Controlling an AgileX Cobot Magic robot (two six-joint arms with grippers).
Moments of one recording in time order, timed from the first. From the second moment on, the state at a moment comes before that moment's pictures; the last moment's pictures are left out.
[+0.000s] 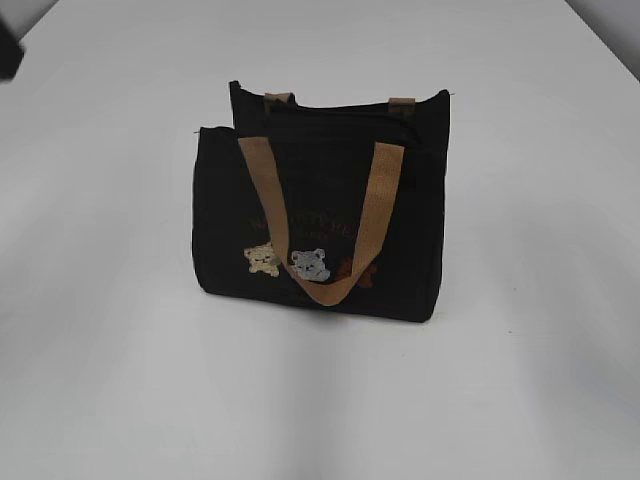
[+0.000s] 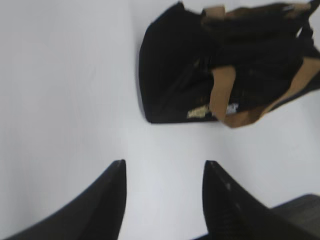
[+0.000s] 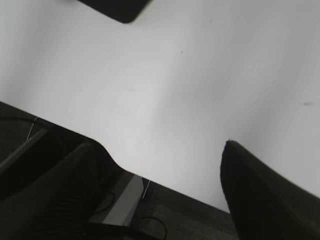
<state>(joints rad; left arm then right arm) -0.33 1.29 -1.41 -0.18 1.22 0.07 0.16 1.10 -1.01 0.21 1.21 -0.26</state>
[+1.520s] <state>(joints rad) -0.33 0.01 -0.53 -0.09 1.06 0.06 0.16 0.18 -0.49 0.12 1.10 -0.25</state>
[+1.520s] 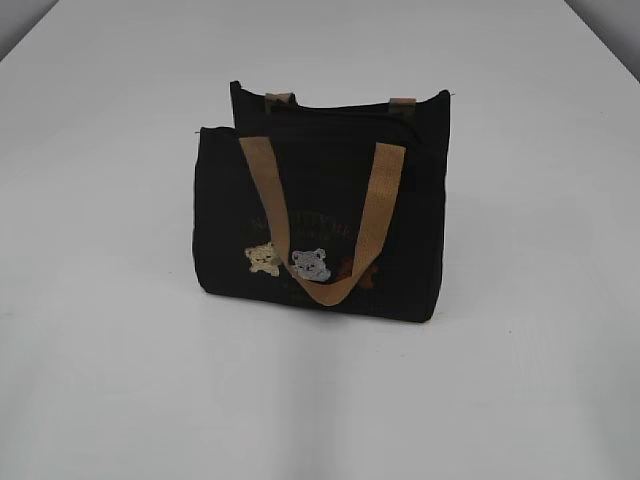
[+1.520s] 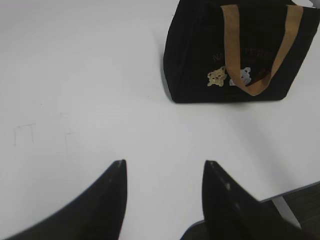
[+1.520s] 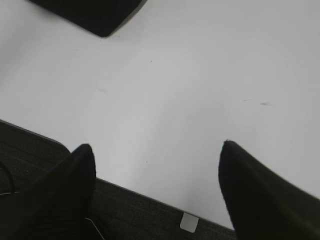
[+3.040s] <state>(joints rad) -0.01 -0.01 -0.53 -0.09 1.06 0.06 0.02 -0.01 -0.49 0.12 1.10 -0.25</state>
